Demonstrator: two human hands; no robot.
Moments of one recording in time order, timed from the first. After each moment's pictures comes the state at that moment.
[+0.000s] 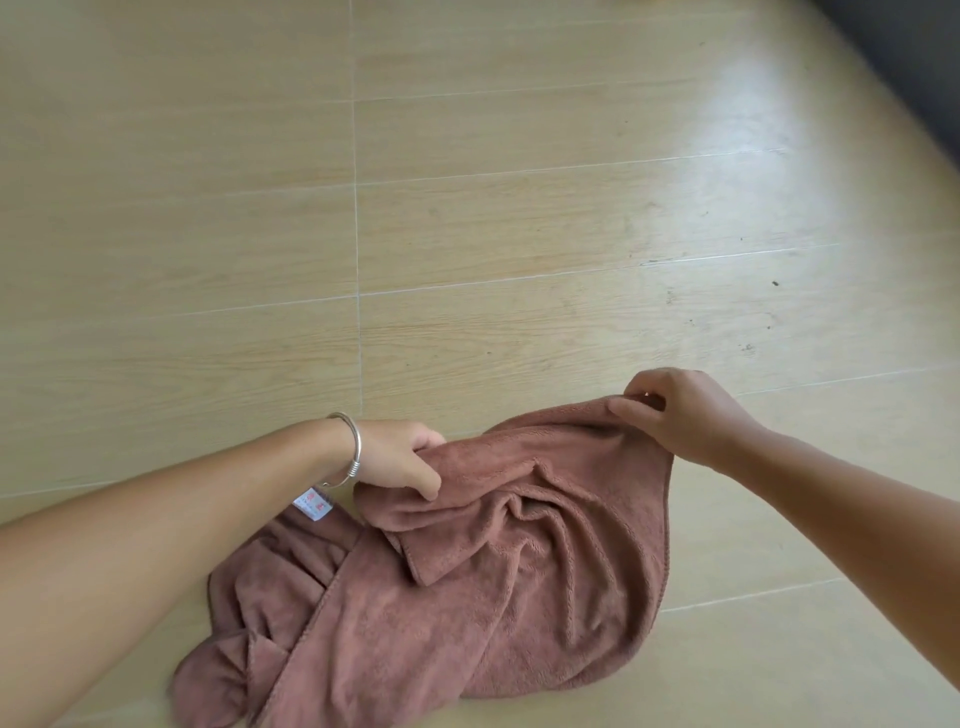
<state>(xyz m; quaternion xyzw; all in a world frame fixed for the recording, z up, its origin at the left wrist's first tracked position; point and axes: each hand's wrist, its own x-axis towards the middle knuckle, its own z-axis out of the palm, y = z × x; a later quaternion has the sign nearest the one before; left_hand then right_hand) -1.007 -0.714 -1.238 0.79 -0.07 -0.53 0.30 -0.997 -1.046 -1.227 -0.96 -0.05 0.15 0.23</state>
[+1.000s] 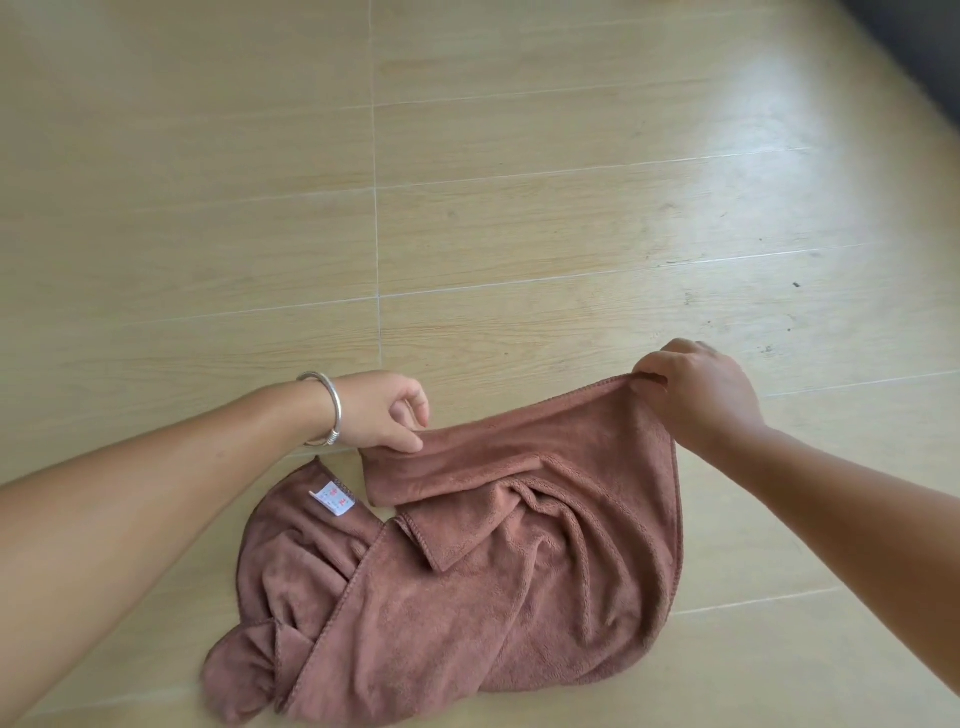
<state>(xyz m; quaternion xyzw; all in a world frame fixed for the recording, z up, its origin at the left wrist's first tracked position) -0.983 -0.677 -1.215 0.86 -0.07 -0.43 0.26 -0.984 -1.028 -1.225 -0.99 -0.04 0.02 0.11</state>
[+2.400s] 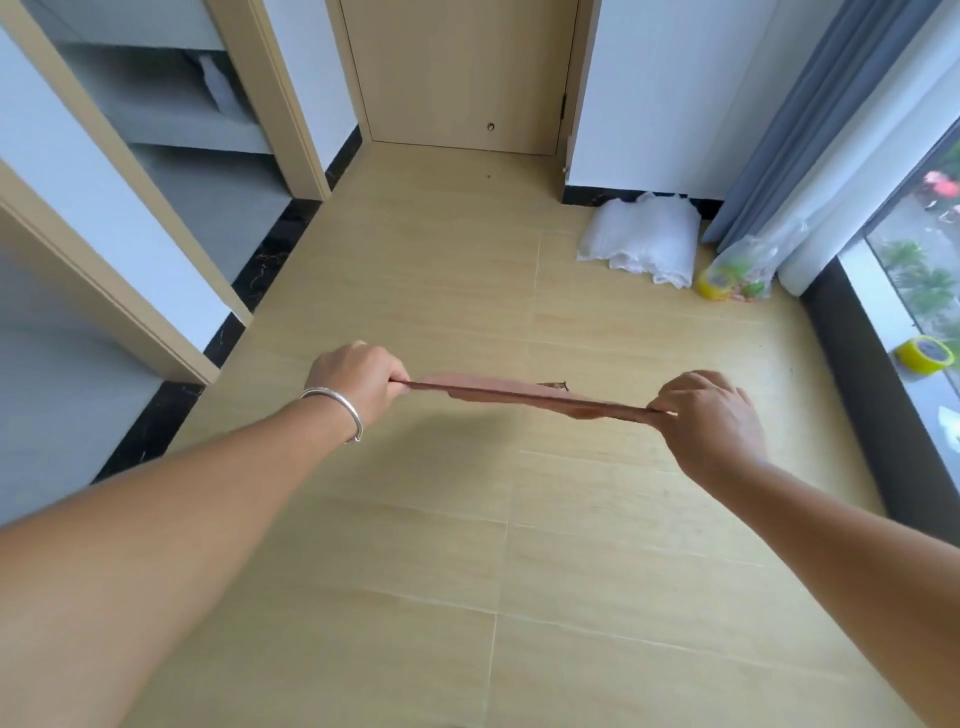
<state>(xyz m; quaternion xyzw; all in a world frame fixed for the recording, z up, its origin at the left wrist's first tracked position) -1.101 -0.526 -0.598 0.99 0.10 -0.05 0.03 -1.029 -0.901 -0.616 -0.98 -0.17 -0.04 0.11</state>
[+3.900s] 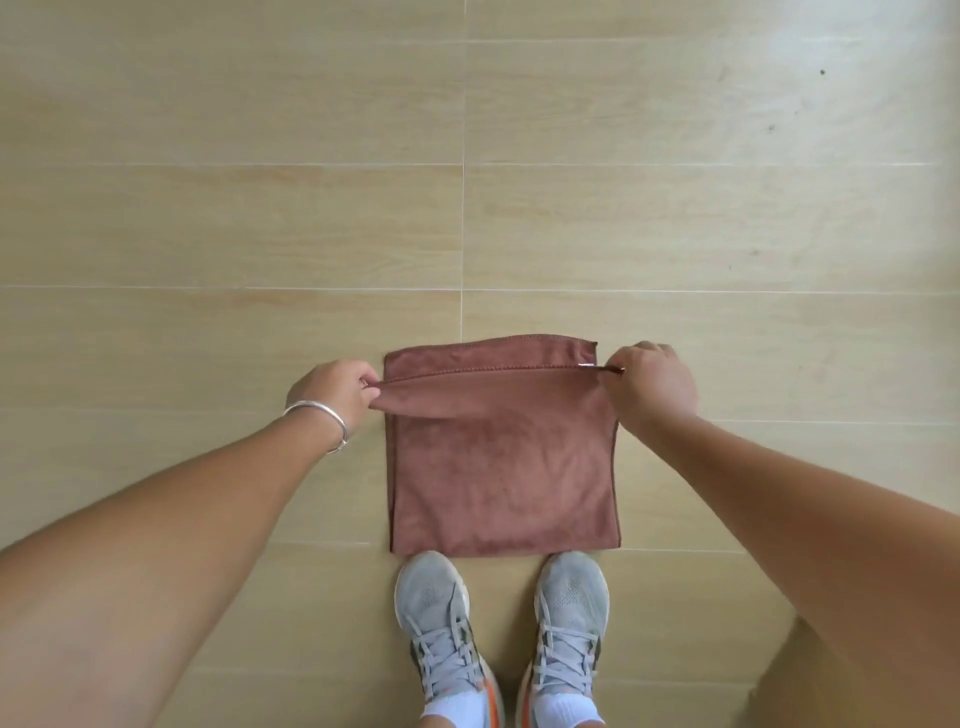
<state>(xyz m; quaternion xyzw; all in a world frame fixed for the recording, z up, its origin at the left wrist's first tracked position) -1.382 -0.638 -1.120 0.91 0.20 -0.33 0.16 -1.314 -0.989 -1.114 -0.96 0.00 0.26 0.12</state>
